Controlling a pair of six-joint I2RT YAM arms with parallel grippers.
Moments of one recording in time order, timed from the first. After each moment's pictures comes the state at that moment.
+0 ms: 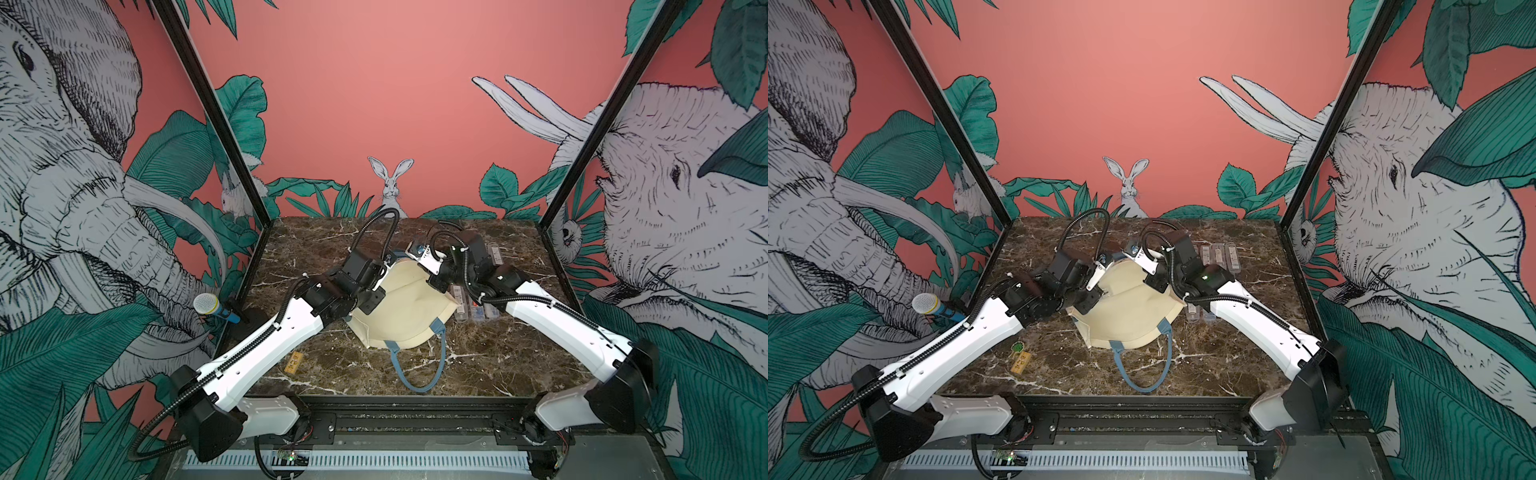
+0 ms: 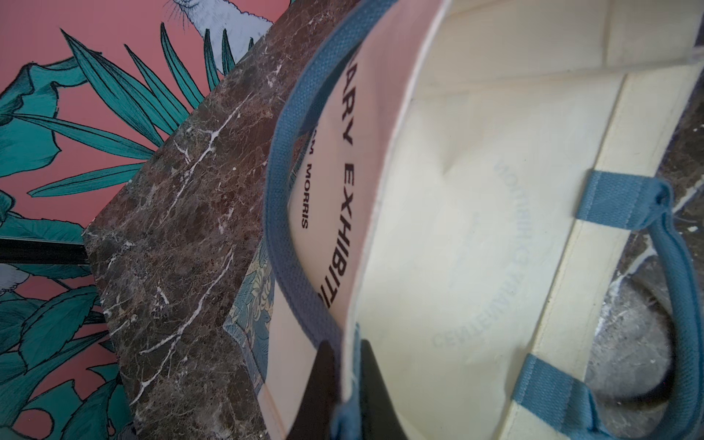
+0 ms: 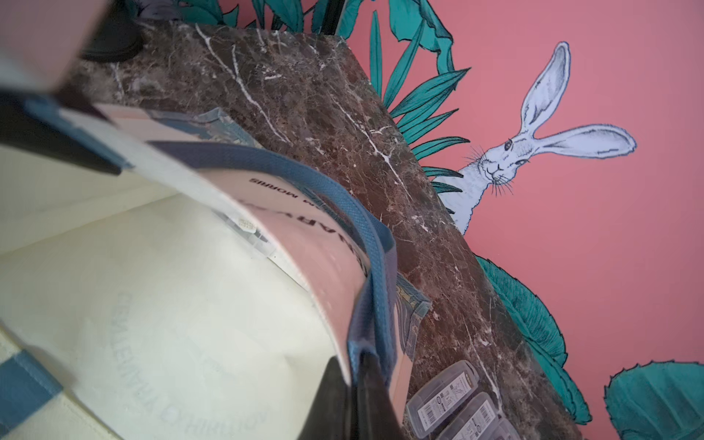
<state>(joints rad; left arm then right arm) -0.77 1.25 1.26 -0.84 -0.25 0.16 0.70 1.40 1.28 -0.43 -0.10 -0.59</state>
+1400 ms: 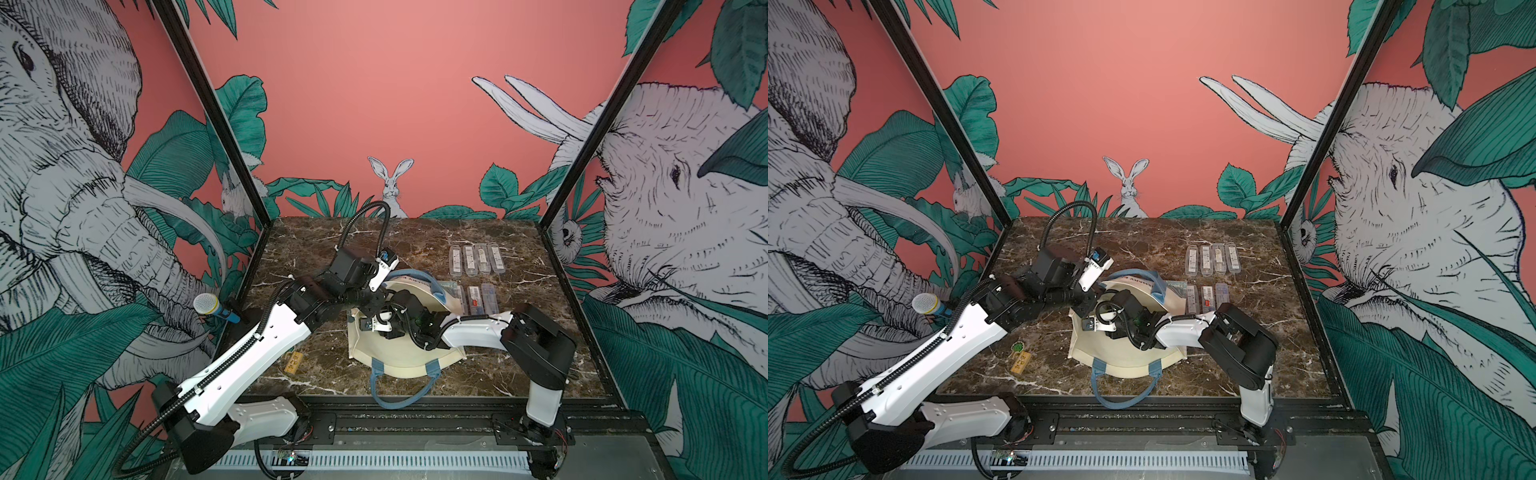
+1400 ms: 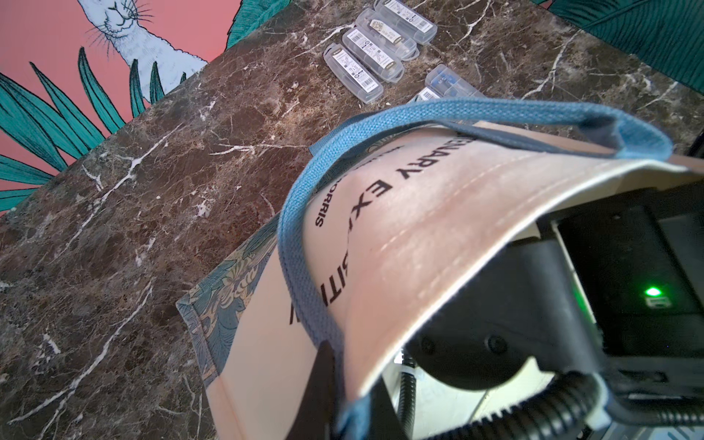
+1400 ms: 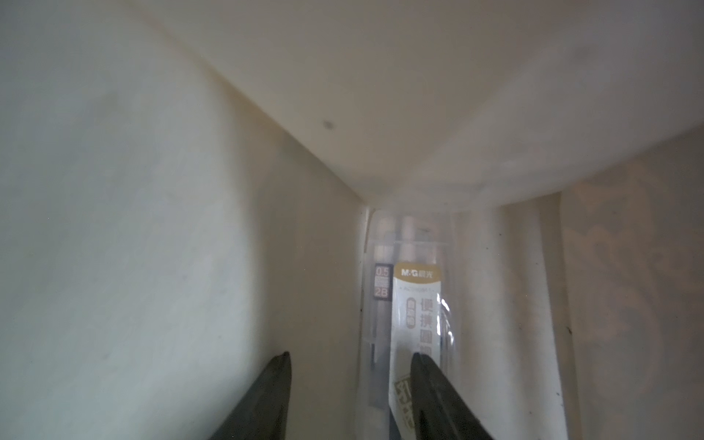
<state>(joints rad) -0.77 1.19 1.30 -0.86 0.00 0.07 0.98 1.87 1.03 0.25 0.01 -0.89</state>
